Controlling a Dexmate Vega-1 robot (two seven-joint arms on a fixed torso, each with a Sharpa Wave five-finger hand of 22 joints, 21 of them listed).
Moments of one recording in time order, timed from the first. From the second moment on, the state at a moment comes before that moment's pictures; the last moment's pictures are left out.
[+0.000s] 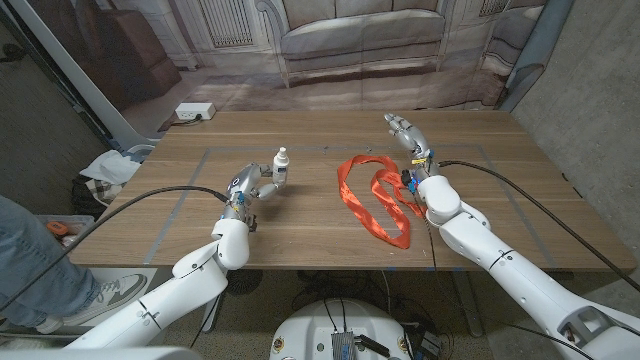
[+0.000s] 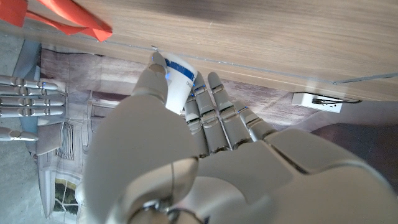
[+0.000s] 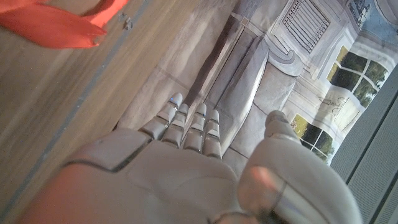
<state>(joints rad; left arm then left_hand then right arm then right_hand) 1.16 0.74 0.48 -1.94 0.30 0.38 0.58 1.08 0.10 0.28 -0.22 0.17 0.82 0.00 0.34 0.21 0.95 -0.04 0.27 0.19 0.74 -0.08 0.21 0.17 0.17 -0.03 0.21 0.18 -0.88 -0.51 -0.49 -1.58 0.15 0.13 -0.40 0.52 0.07 0.28 -0.14 0.18 0.29 -0.06 0.23 0.18 0.29 -0.04 0.27 0.18 0.19 0.00 0.21 0.18 0.16 -0.03 0.38 0.17</state>
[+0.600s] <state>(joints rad) 1.17 0.69 0.45 -1.88 0.19 0.19 0.62 1.08 0.10 0.29 -0.23 0.17 0.82 0.00 0.34 0.21 0.95 -0.04 0.27 0.19 0.73 -0.07 0.20 0.17 0.17 -0.03 0.21 0.18 -0.74 -0.51 -0.63 -1.62 -0.26 -0.17 -0.49 0.70 0.05 0.31 -0.18 0.18 0.40 -0.13 0.23 0.19 0.41 -0.11 0.29 0.18 0.31 -0.04 0.21 0.18 0.30 -0.04 0.38 0.18</state>
